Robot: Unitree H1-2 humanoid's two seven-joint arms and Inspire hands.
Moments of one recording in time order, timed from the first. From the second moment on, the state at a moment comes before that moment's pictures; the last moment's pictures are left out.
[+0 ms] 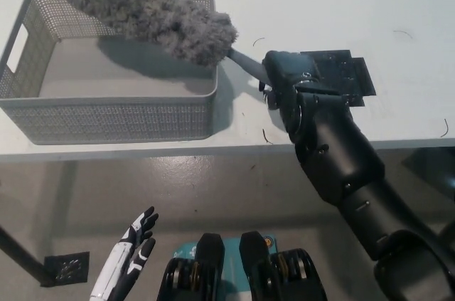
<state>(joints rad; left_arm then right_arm) 0.02 0.15 -0.06 0.26 0.14 -0.39 -0.06 -0.94 0.01 0.30 0.68 -1.07 0.41 0.33</state>
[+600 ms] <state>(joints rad) 0.02 0.15 -0.07 0.26 0.14 -0.37 -0.07 -0.93 0.10 -0.06 0.81 -0.85 0.28 0.05</state>
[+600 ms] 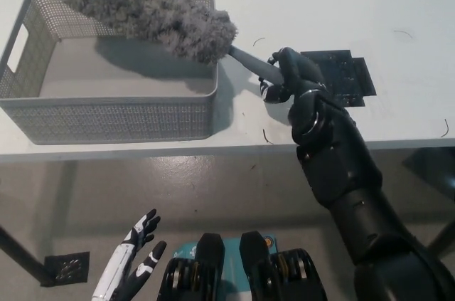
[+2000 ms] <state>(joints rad) 0.04 0.16 -0.09 0.23 0.15 -0.36 -0.07 -0.88 -0.06 -0.25 0.51 -0.39 0.29 0.01</state>
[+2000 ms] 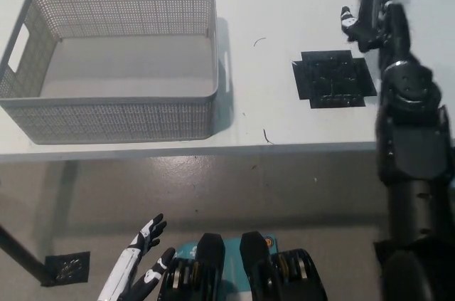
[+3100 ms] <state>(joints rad) 0.05 0.17 -0.08 0.21 0.16 -0.34 -0.07 -0.51 -0.49 0.08 -0.28 -0.45 0.42 0.46</state>
